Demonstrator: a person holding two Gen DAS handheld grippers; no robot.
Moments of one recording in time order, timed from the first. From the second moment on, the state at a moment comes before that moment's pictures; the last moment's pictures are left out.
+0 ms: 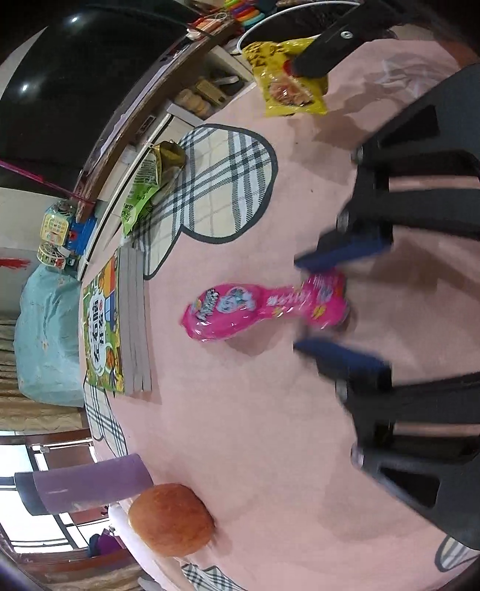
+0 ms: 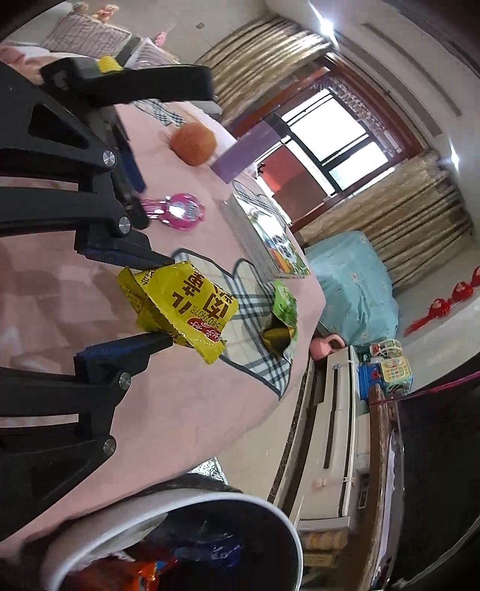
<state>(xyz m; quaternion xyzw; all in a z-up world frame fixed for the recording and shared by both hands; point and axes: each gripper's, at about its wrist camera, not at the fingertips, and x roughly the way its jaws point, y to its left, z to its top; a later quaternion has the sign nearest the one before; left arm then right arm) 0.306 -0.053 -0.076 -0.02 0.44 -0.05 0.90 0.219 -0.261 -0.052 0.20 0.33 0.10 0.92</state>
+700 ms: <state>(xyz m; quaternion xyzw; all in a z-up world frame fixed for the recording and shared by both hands) 0.199 -0.060 -0.059 -0.07 0.45 -0.17 0.87 0.152 -0.277 -0.054 0.22 0.33 0.09 0.91</state>
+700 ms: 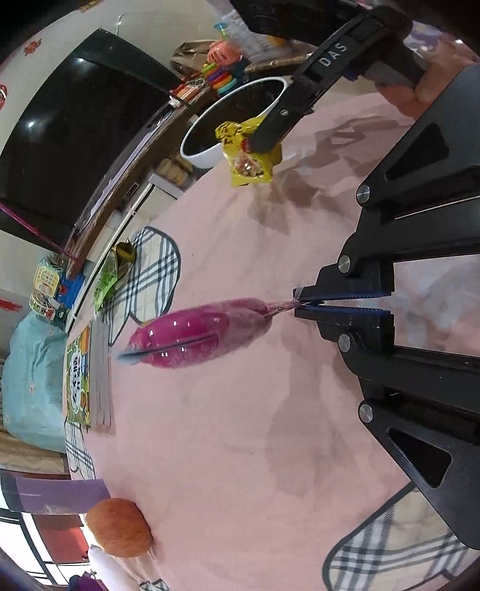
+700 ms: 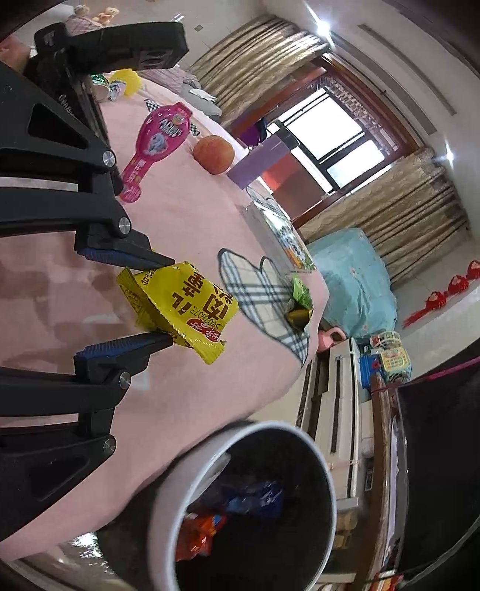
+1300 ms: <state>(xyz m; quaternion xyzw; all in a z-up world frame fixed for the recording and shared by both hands) 0.170 -0.105 -0.045 -0.03 0.45 -0.22 0.87 0.110 -0.297 -0.041 0.22 0.32 0.08 0.92</state>
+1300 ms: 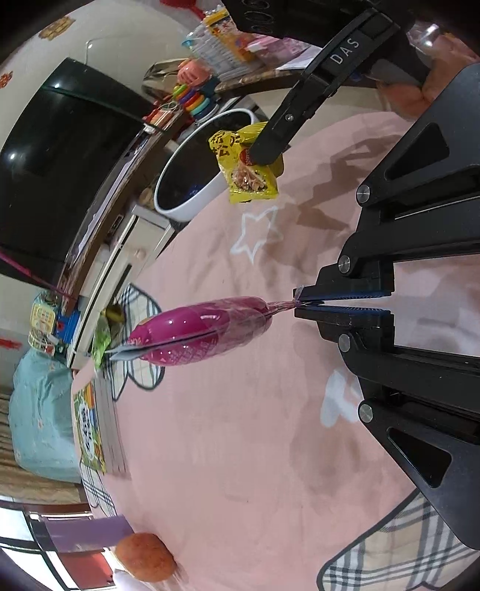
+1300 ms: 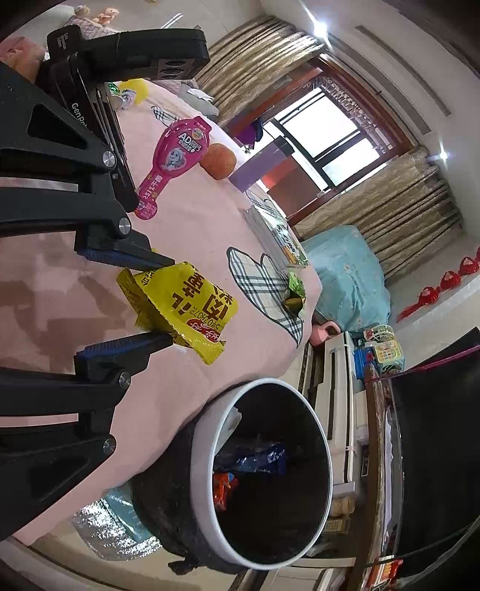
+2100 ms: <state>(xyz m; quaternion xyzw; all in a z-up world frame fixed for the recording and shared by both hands) 0.159 -0.165 -0.034 0.02 0.44 -0.26 0.86 0.081 -0.339 -0.026 0.23 0.30 0.05 0.93</state>
